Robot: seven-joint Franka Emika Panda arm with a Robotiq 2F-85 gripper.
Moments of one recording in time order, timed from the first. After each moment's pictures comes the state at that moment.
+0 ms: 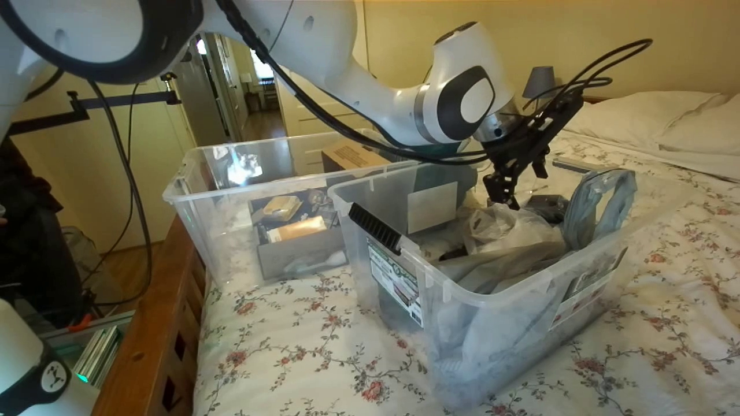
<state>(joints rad) 0.03 0.80 0.09 -1.34 -0.37 2.66 -1.41</state>
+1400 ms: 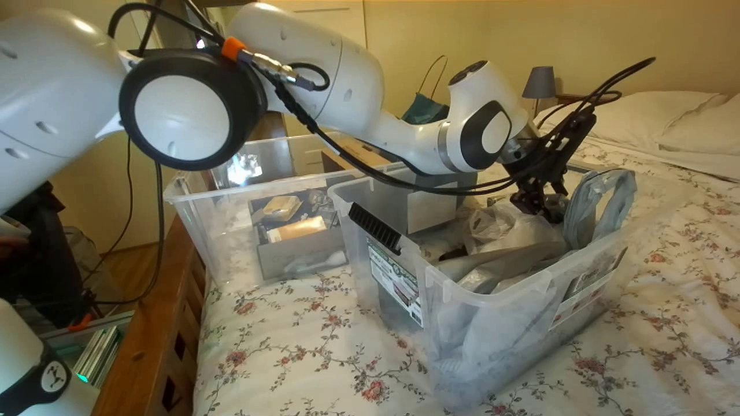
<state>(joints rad) 0.10 1.09 -0.02 -0.96 -0.38 2.68 -1.41</state>
